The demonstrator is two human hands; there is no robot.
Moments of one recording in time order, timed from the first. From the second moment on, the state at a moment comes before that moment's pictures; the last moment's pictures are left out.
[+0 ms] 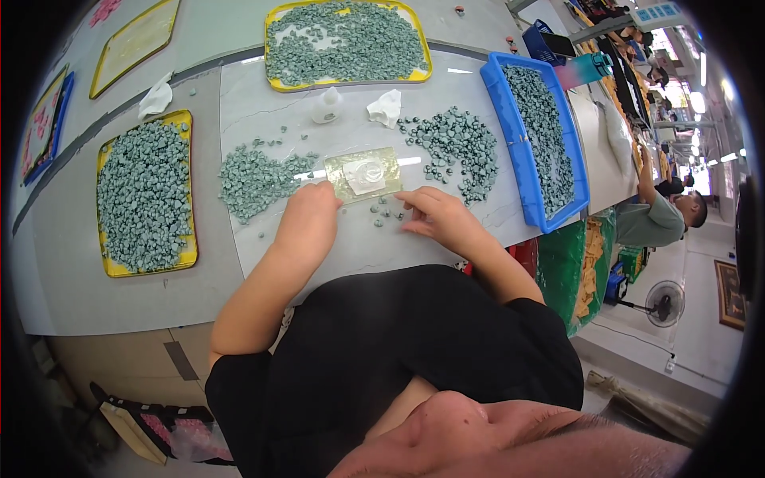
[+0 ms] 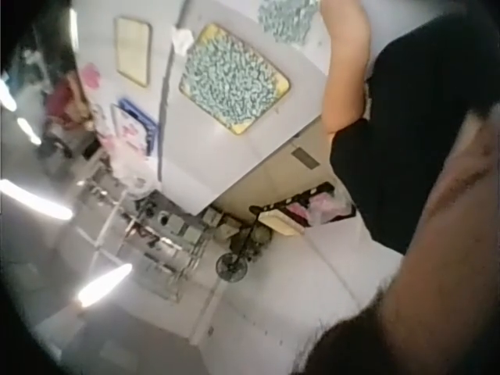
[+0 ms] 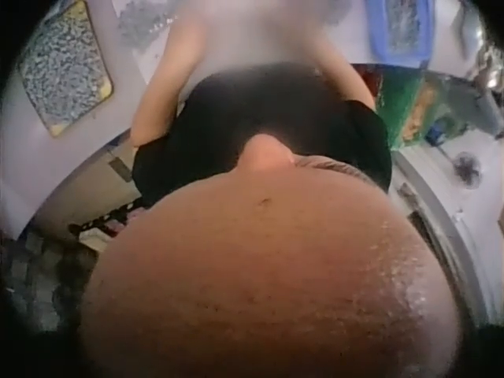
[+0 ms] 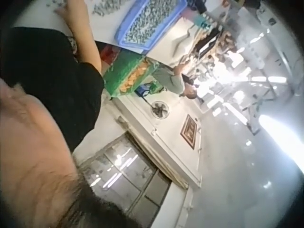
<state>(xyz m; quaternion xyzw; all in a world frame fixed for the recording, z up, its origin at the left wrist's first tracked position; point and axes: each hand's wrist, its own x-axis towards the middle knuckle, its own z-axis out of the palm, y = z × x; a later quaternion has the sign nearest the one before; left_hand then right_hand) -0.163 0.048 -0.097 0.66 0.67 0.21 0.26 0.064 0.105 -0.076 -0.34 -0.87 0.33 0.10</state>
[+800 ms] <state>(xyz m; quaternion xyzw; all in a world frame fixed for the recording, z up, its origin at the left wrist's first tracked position) -0.147 0.057 -0.094 0.66 0.68 0.22 0.22 0.086 0.133 -0.087 -0.43 -0.86 0.14 0.22</state>
